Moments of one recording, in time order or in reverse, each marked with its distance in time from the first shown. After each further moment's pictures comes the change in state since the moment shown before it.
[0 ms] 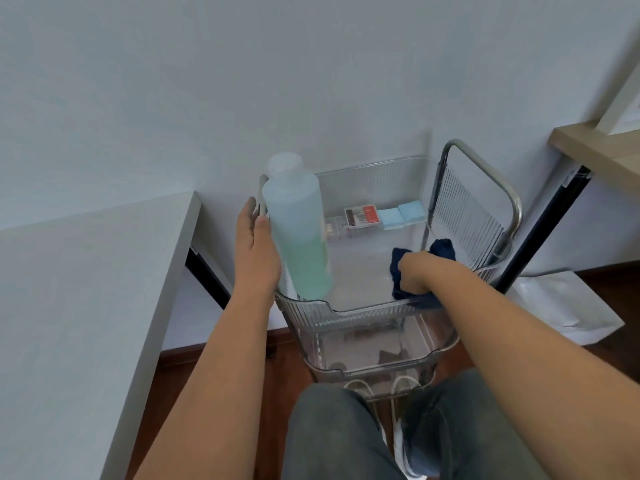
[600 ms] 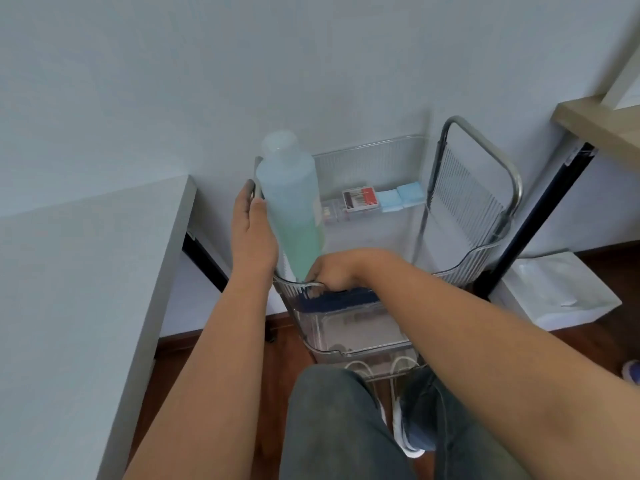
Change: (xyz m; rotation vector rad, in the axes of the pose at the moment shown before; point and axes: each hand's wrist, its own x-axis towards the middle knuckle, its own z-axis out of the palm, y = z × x) left_hand 0.002 -0.002 0.003 -0.009 0.025 -0.014; right_hand -0.010 -0.099 -0.016 0.353 -0.135 -0.517
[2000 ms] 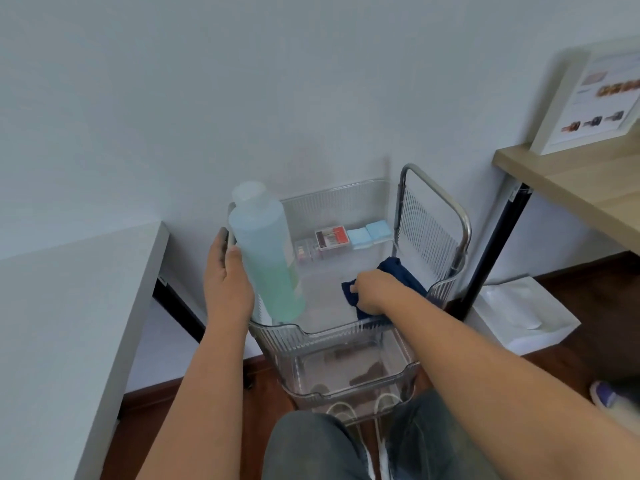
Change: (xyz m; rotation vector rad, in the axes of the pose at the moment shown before) left_hand -0.004 -0.004 0.001 0.062 0.042 0.077; right_hand -0.023 0.092 -0.015 -0.312 0.204 0.462
